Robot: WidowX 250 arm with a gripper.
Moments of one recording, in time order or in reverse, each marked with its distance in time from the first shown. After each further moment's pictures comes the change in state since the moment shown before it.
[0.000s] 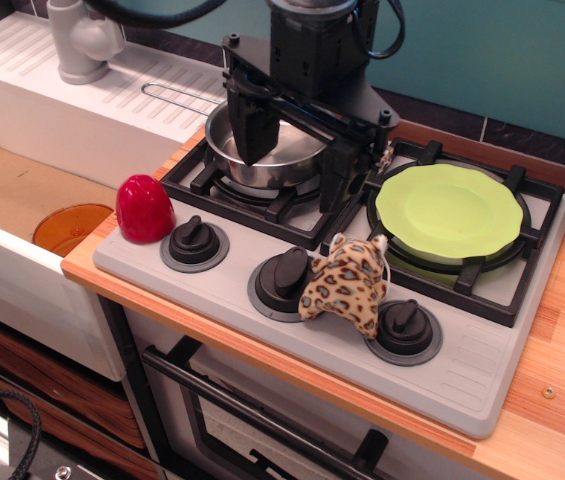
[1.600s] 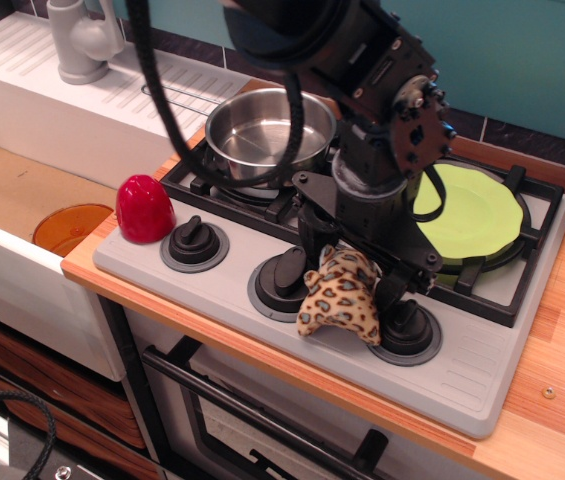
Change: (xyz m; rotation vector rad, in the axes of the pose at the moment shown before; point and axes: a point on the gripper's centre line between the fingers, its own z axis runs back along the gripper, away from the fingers) arm 0.017 -0.034 -0.093 0.001 -0.123 0.018
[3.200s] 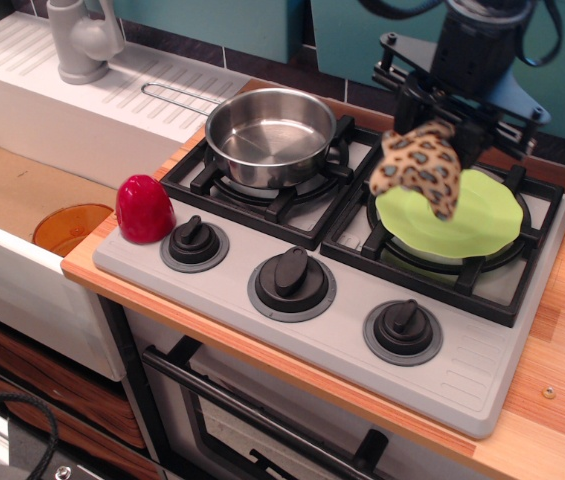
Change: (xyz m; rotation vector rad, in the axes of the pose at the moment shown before) arm 0.074 0.000 0.054 0.024 0.133 -0.027
